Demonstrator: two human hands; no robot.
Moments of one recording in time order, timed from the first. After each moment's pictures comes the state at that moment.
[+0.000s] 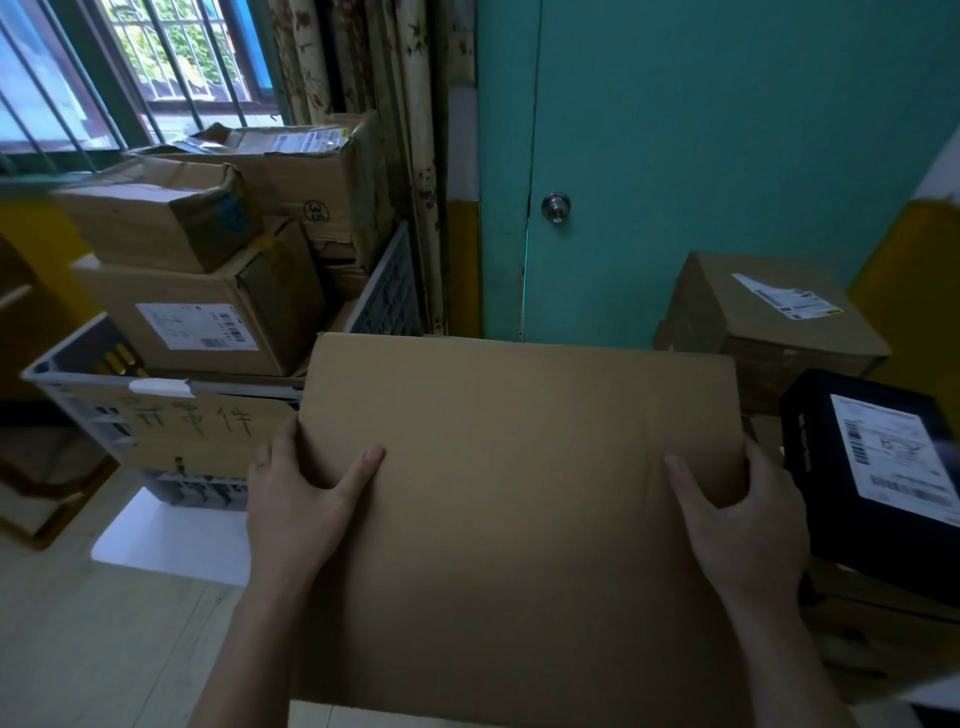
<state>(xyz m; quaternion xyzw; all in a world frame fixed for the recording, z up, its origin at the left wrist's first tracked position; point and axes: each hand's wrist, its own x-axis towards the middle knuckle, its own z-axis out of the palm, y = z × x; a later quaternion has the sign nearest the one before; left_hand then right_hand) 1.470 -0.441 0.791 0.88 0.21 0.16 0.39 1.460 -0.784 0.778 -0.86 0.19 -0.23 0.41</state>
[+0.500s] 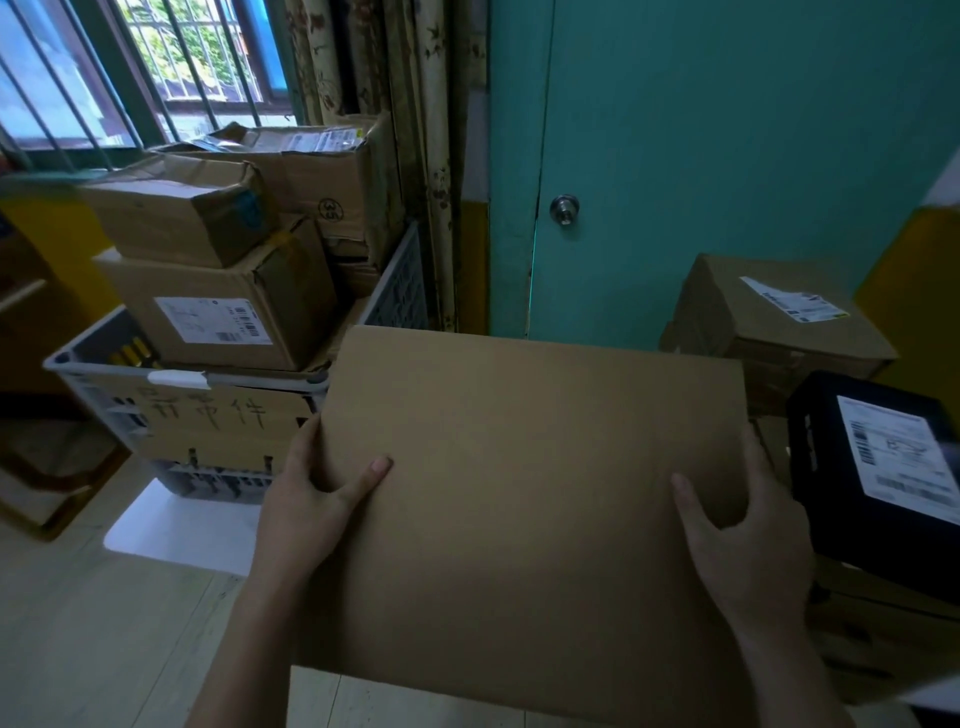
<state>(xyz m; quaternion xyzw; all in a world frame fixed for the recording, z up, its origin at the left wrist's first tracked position) 1.461 -0.430 0.792 0.87 0.19 0.07 0.45 1.446 -0.780 0.772 -0.89 0.17 -0.22 0.36</state>
